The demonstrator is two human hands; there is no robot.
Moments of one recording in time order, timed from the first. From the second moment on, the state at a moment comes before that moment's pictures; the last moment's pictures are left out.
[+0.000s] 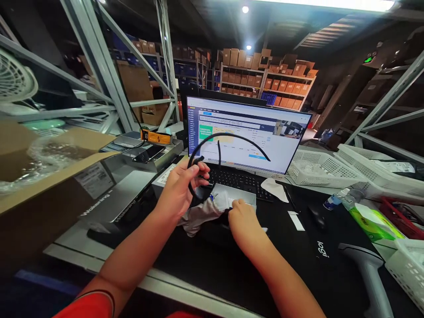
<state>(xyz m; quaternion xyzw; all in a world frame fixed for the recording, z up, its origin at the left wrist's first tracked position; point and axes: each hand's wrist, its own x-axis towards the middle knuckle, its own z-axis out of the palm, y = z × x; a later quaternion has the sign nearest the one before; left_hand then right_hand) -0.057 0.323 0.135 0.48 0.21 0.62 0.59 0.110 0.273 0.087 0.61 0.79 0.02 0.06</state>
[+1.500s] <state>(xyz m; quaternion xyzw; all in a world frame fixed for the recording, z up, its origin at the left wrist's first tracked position) -0.052 0.302 0.120 0.83 0.27 0.44 0.22 0.195 0.248 0.132 0.42 0.76 0.26 -0.42</state>
